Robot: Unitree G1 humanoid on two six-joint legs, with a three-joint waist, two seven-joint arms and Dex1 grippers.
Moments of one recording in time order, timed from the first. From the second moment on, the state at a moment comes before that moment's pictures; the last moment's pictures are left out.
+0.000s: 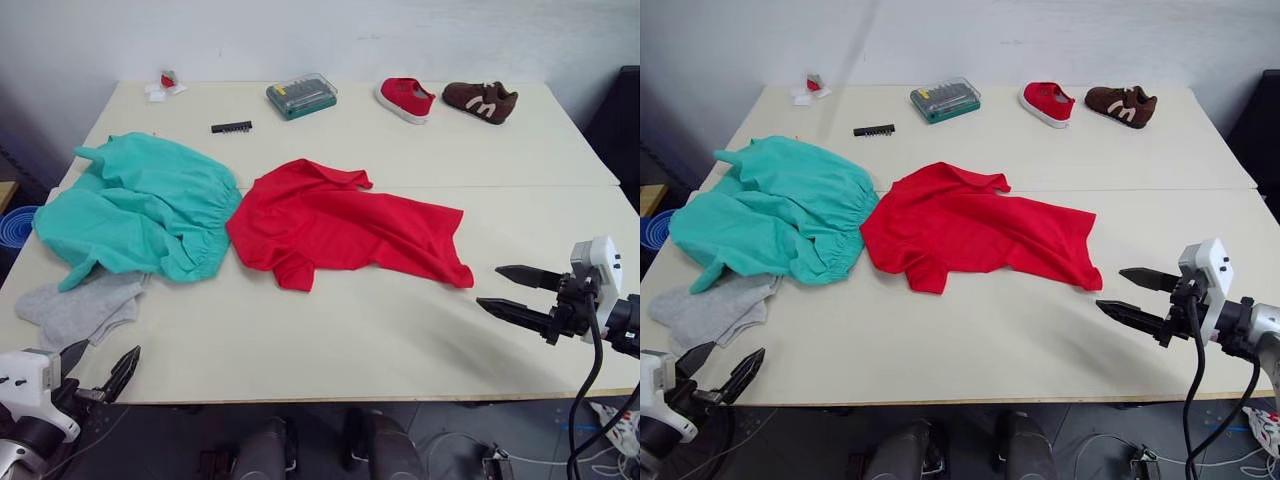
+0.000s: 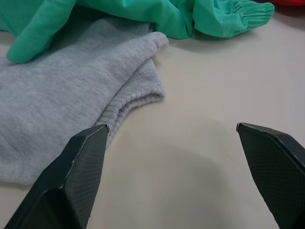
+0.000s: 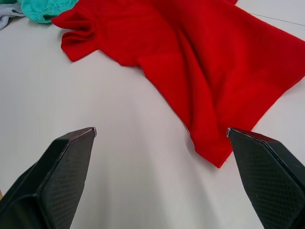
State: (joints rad) left arm 0.55 0.42 0.70 -0.41 -0.52 0.35 -0.52; right arm -0.01 -0.90 -0.44 -0.16 0.66 0.60 1.11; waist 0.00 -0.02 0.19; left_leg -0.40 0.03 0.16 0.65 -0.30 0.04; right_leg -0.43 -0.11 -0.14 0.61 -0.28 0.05
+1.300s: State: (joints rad) left arm 0.04 0.87 0.22 -0.46 -0.43 0.40 -0.82; right arm 0.12 -0.92 -0.44 -0.66 0.78 0.72 1.00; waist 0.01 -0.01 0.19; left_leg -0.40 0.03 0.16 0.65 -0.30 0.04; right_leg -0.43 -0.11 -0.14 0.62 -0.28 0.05
